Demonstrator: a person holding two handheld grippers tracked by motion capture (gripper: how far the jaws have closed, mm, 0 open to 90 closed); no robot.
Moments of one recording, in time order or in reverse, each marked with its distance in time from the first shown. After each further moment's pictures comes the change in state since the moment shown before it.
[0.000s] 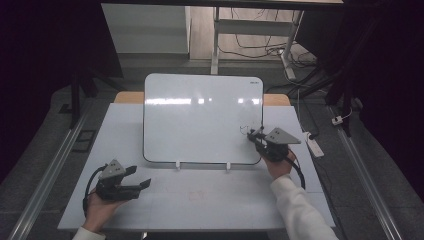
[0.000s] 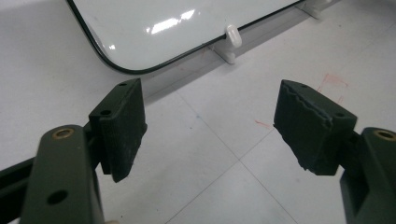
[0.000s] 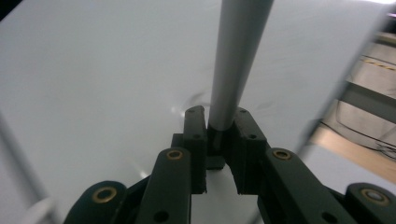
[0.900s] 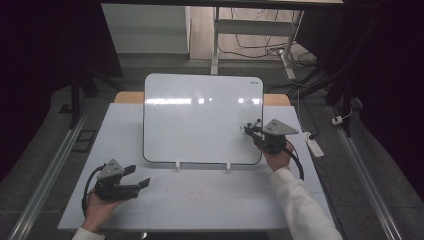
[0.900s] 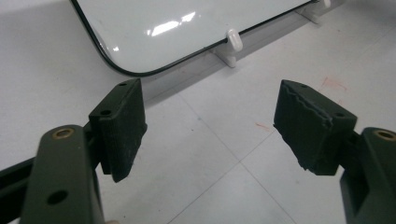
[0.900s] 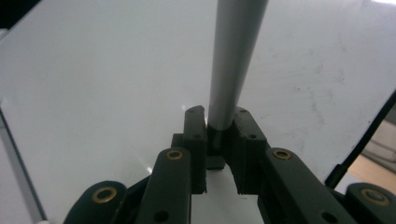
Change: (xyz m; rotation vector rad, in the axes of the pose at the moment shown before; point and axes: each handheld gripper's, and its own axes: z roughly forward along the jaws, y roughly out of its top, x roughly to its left) left arm 0.002 0.000 -0.001 -0.006 -0.001 -0.009; right arm -0.007 0.017 0.015 0.005 0.057 -0.017
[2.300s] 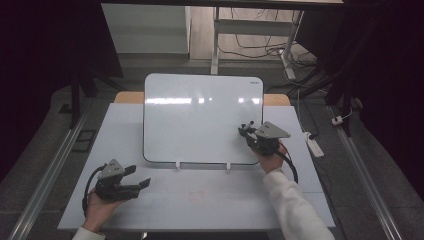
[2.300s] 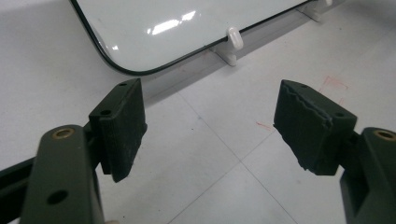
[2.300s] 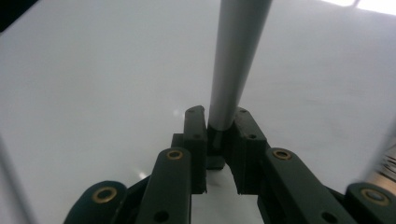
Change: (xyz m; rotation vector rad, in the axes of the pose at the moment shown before) left arm -0.001 0.000 0.001 0.004 0.000 0.007; right arm 0.017 0.002 0.009 -0.018 -0.033 -0.022
